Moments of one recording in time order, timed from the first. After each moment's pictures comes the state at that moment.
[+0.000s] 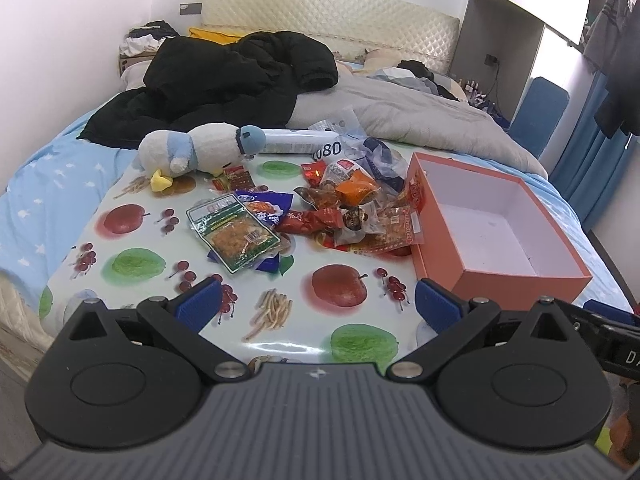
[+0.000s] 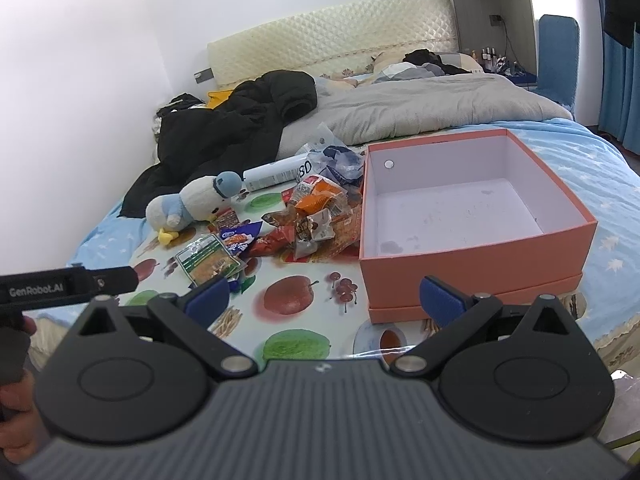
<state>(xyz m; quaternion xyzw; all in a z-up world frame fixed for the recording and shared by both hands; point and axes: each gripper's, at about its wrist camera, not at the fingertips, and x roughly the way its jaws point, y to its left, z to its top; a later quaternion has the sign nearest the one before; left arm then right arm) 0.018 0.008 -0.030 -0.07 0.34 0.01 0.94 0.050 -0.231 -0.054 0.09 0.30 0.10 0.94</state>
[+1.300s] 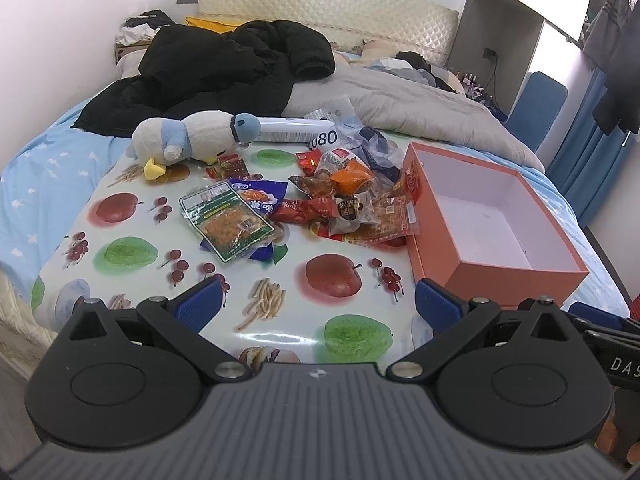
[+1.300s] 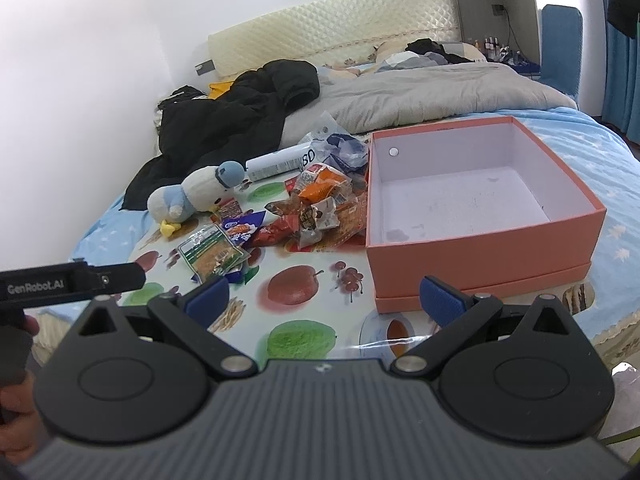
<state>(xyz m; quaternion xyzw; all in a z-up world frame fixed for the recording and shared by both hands) 0.020 0.006 -0.037 -0.08 0.35 0.00 0.93 0.054 -0.226 -0.060 0.09 0.31 0.10 0.94</state>
